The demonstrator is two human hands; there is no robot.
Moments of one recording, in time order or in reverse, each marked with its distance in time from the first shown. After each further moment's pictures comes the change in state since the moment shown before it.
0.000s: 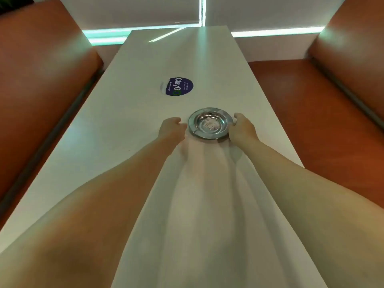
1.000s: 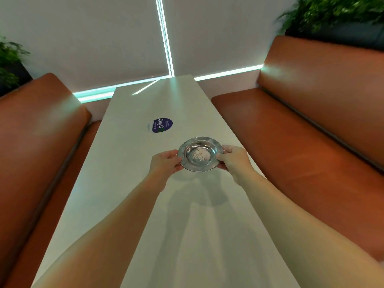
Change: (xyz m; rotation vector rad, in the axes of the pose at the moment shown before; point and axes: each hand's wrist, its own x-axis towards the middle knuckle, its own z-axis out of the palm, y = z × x) left_hand -0.154 0.031 -0.036 -0.158 -0.176 0.085; right_hand -0.155 -0.009 -0.070 0.690 0.055 0.087
